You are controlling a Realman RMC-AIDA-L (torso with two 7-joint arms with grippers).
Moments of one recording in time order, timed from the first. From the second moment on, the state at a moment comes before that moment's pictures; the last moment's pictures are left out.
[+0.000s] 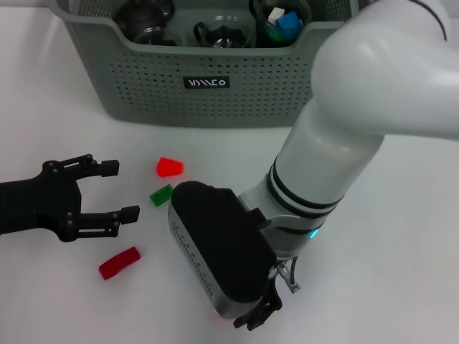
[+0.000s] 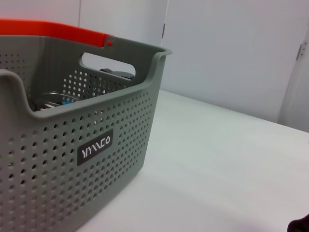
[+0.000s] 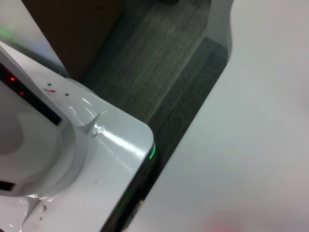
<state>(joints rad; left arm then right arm) -0.33 -2.14 0.43 0.89 2.22 1.82 -1.22 0.94 2.12 -2.18 -1.10 -2.14 -1.35 1.98</state>
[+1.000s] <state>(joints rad) -0.33 -2.14 0.43 0.87 2.22 1.81 -1.22 0.94 2.12 -2.25 -1.07 -2.14 -1.26 1.98</state>
